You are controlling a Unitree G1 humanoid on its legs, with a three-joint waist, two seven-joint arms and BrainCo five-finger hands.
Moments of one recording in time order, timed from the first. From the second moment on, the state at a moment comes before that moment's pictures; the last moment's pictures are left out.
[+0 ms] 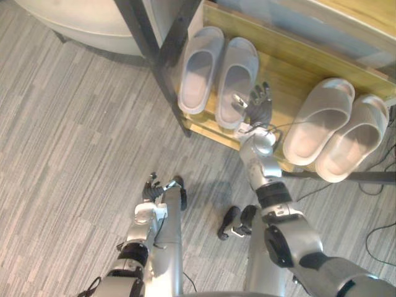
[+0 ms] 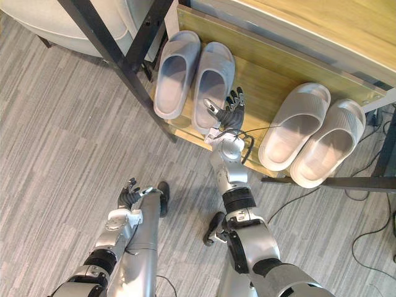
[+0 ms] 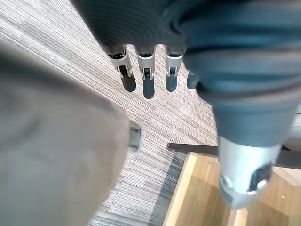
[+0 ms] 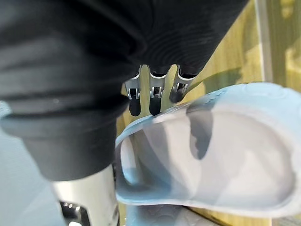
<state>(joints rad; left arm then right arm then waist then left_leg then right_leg) -0.30 0.07 0.02 0.77 -0.16 -0.11 0.18 -0.83 0.00 -0.04 0.56 0.37 -0.11 -0.42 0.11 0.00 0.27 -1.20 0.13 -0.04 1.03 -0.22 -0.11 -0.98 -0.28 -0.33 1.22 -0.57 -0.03</state>
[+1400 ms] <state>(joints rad) -0.32 -0.03 0.10 0.82 -0.16 -0.12 0.19 -0.88 -0.01 0.01 0.68 0.39 -0.10 -0.29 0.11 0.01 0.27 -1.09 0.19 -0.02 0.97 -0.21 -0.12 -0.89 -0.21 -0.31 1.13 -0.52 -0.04</state>
